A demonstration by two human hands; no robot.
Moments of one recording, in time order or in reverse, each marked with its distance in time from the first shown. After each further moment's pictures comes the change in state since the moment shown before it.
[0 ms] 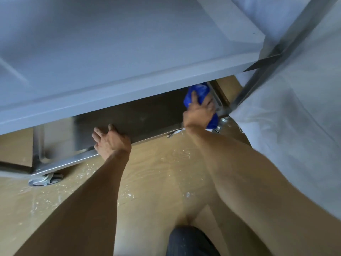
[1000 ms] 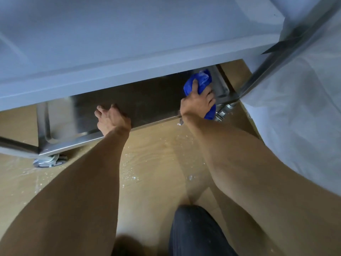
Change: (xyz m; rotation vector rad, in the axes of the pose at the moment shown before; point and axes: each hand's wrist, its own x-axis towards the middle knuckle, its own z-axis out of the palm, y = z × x) left_hand 0.026 -0.018 -0.010 -0.030 -0.006 0.048; right_hand -0.031 -0.031 0.015 0.020 0.043 0.050
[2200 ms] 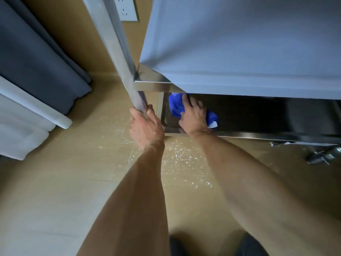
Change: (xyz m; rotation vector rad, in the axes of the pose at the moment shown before) left_hand -0.007 -0.197 -0.107 -0.483 0.542 -0.360; right_hand -0.194 -0.259 0.030 0.108 -0.229 -0.821
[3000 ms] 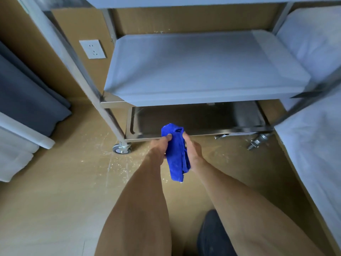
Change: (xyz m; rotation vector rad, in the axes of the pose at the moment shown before) left_hand -0.134 0.075 -0.025 -0.470 -0.950 -0.581; right_hand -0.167 0.084 -0.116 1.442 -0.231 0.834
